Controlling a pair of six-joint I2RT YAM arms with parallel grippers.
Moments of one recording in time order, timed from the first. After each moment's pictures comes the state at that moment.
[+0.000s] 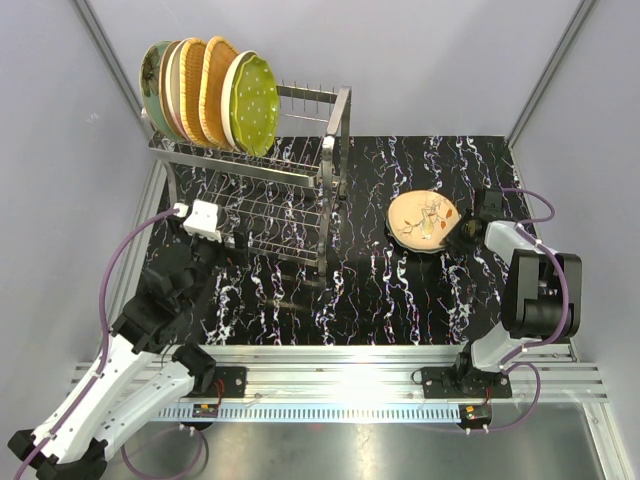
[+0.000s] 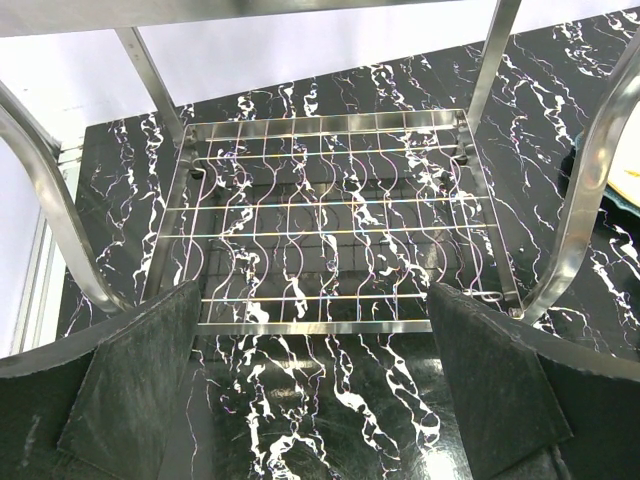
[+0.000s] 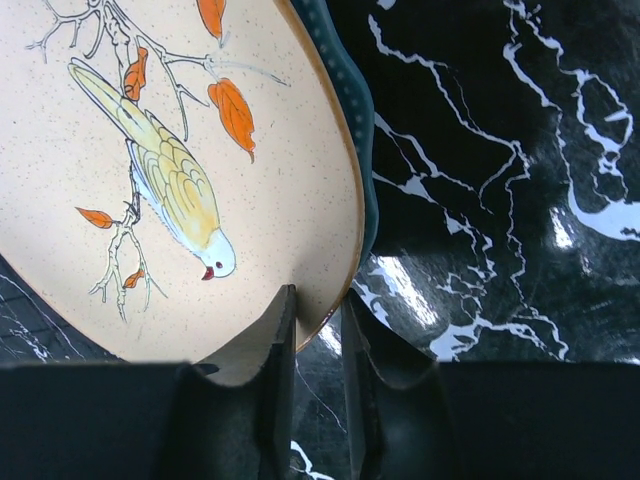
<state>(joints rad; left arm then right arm) -0.59 0.58 0.77 -0.34 -0.35 0.02 -0.12 1.61 0.92 -0.32 -0.10 0.61</state>
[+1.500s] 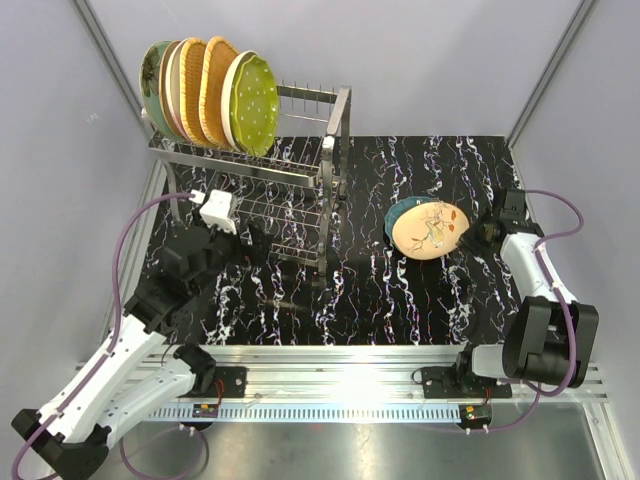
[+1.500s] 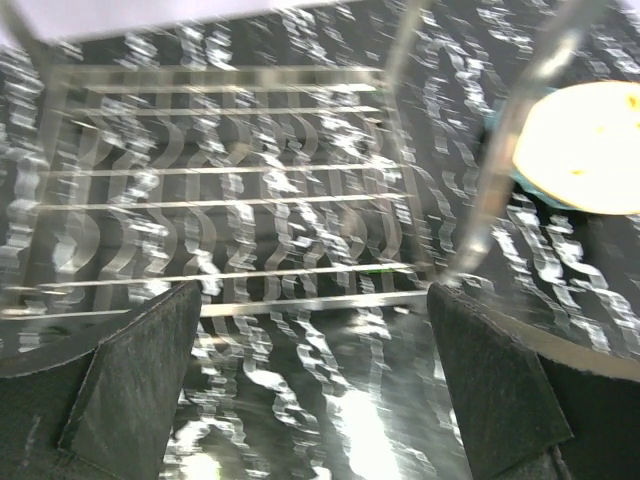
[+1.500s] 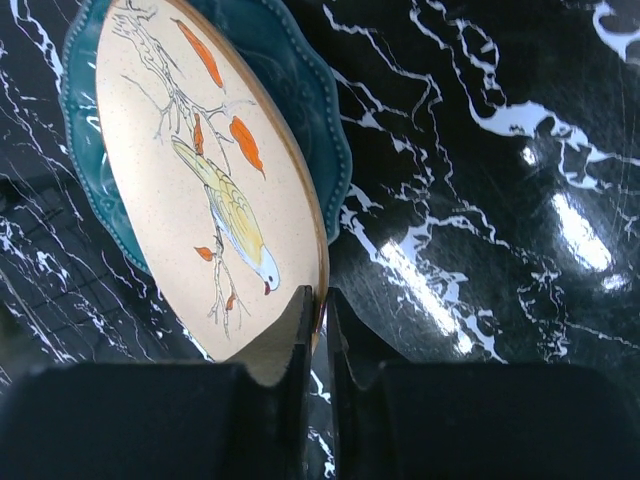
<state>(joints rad) -0.59 0.71 0.83 -0.38 -0.20 -0.16 -0.17 1.37 0.94 -0.54 -0.07 0.65</state>
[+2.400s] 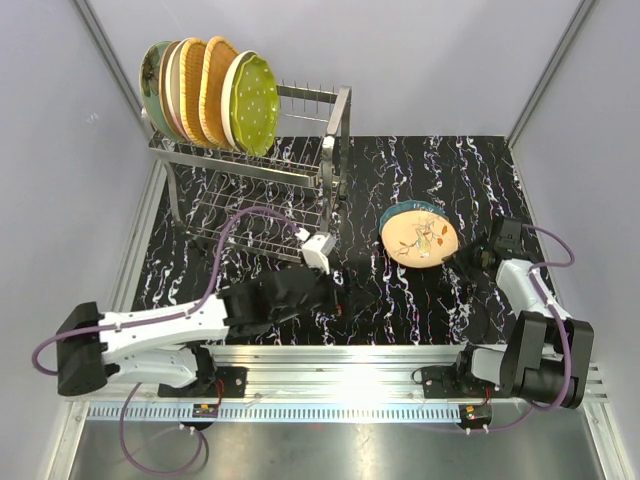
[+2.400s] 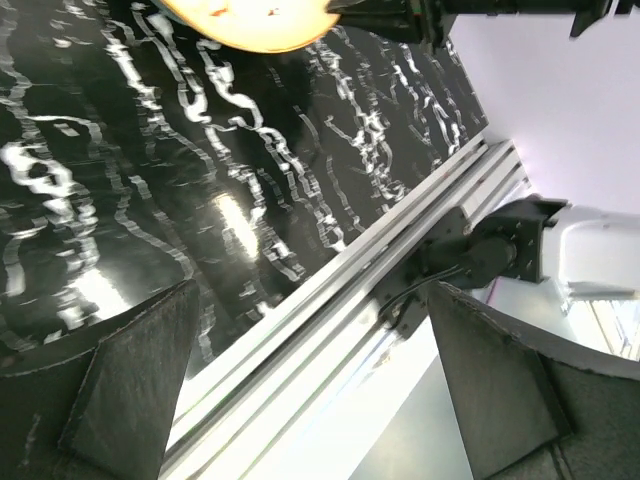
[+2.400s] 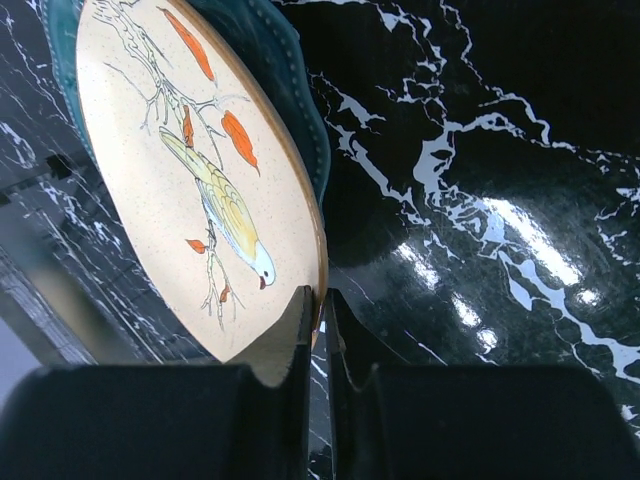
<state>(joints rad) -1.19 1.10 0.76 -0.07 -0.19 -0.80 -0.20 1.25 0.67 -0.39 -0.24 0.87</state>
